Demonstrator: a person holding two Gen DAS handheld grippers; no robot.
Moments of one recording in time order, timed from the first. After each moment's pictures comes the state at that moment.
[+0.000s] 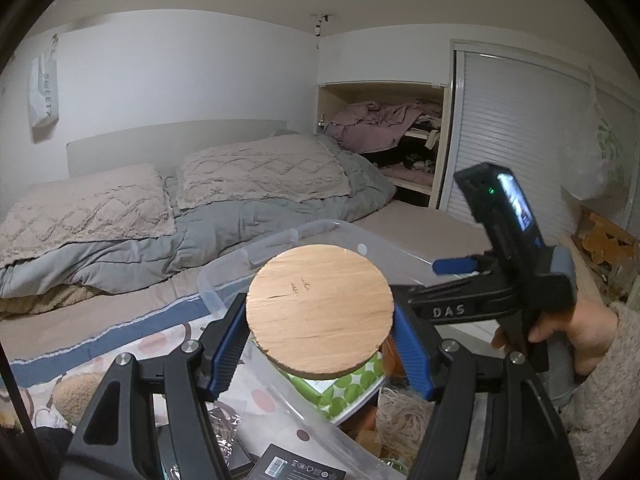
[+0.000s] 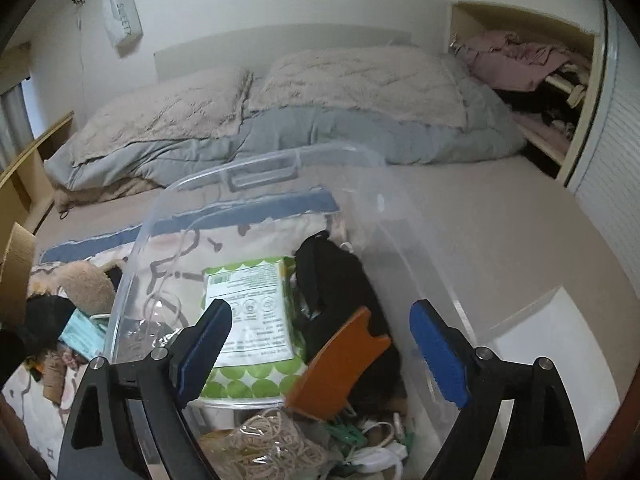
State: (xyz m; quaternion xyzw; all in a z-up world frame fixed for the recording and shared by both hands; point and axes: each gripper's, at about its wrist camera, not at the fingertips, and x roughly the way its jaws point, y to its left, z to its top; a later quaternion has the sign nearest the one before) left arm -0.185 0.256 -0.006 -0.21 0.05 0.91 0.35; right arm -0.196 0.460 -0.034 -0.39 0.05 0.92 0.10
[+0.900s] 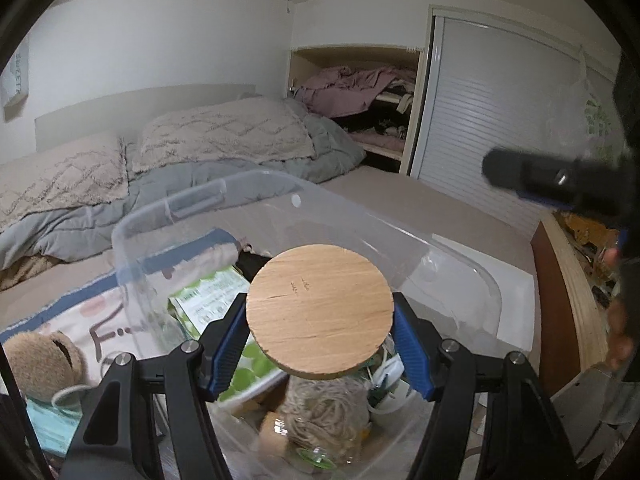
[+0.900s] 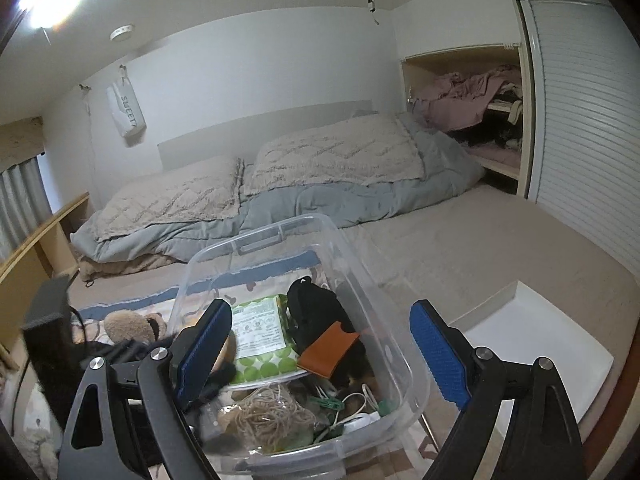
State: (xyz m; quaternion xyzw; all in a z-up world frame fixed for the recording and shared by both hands) left arm -0.150 0.341 -0.048 -0.28 0.05 0.88 0.38; right arm -0.072 0.484 0.026 -0.25 0.11 0.96 0.11
